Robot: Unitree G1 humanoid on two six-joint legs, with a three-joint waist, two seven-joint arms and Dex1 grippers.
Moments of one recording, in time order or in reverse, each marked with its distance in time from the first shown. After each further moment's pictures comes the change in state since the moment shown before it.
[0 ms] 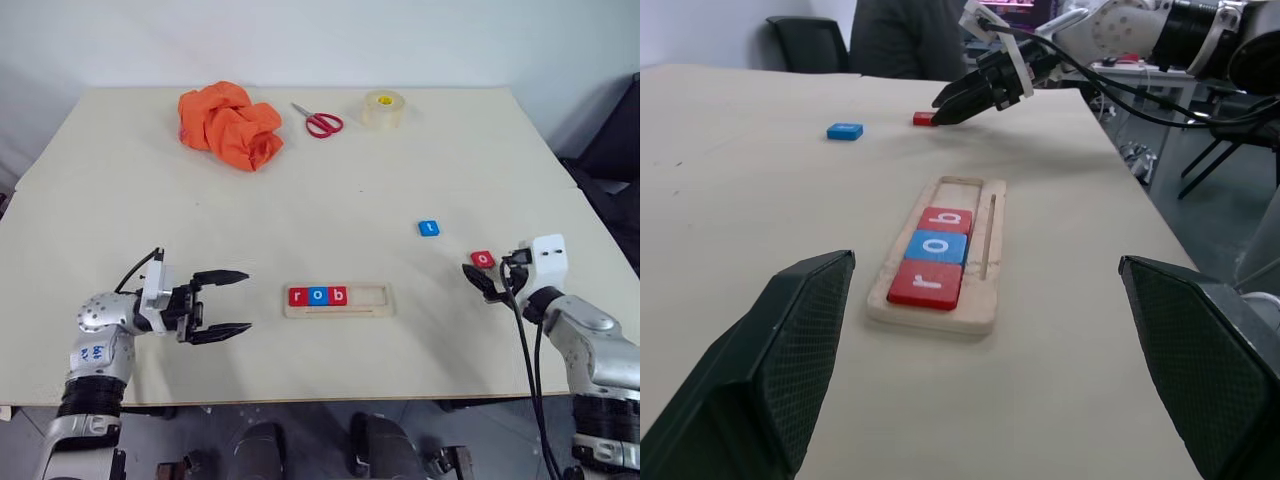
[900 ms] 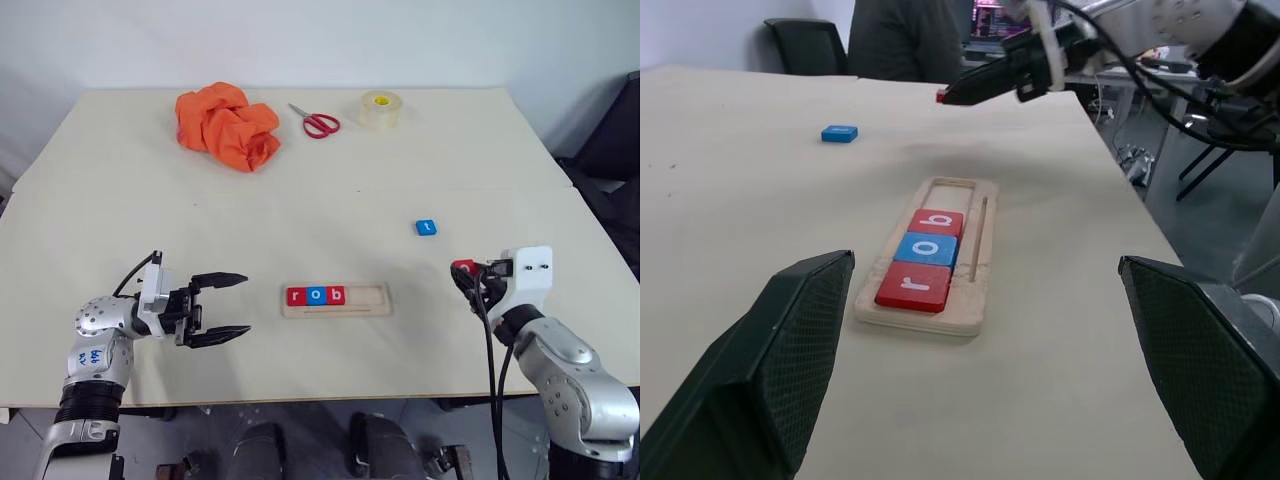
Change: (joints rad) left arm 0.000 -0.007 -0.001 -0.002 -0.005 0.007 0.000; right arm 0.253 0.226 -0.006 -0.719 0.130 0.346 -0.317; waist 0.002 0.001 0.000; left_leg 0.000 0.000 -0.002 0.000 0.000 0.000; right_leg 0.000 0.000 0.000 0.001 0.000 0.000
